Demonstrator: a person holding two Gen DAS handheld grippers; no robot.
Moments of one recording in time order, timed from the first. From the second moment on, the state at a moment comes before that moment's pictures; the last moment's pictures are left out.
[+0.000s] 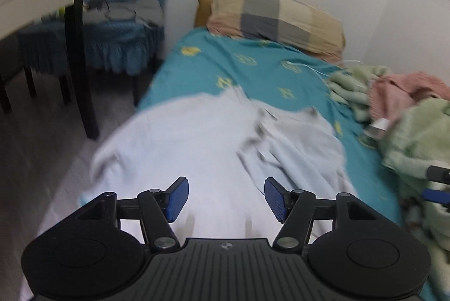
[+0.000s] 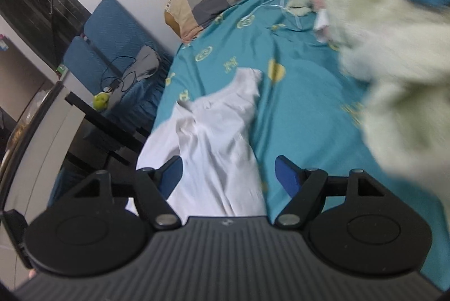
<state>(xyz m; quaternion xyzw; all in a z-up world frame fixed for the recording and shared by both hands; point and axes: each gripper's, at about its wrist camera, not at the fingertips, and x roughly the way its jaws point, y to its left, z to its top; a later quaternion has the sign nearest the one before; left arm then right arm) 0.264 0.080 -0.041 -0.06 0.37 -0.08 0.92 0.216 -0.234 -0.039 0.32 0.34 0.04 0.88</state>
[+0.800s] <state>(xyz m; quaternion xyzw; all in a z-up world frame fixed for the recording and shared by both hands) 0.524 0.000 -0.164 0.12 0.36 -0.22 0.90 0.479 -0.208 -0.147 0.07 0.33 0.11 0.93</state>
